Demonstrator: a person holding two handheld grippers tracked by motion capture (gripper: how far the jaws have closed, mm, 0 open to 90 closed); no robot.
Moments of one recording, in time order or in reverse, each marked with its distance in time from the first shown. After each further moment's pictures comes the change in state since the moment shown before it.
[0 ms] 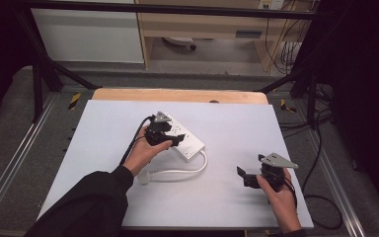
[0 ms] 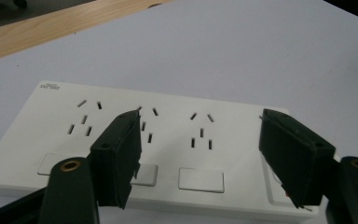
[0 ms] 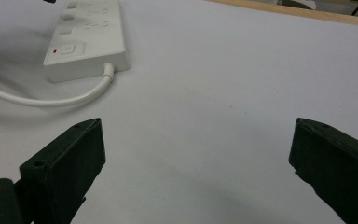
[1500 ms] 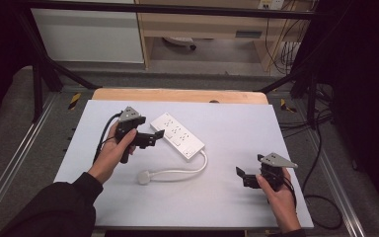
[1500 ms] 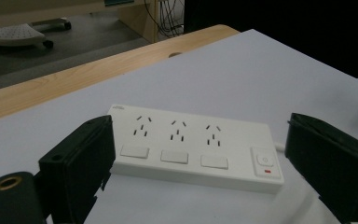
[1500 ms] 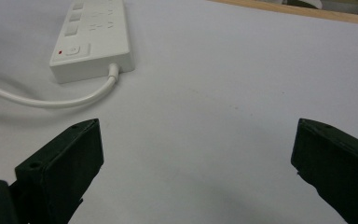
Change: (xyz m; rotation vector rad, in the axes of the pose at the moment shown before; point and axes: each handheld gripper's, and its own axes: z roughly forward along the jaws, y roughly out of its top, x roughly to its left) left arm 0.022 -0.004 -0.099 -0.158 0.014 -0.018; right arm 0.000 0.000 0.002 -0.002 0.019 0.002
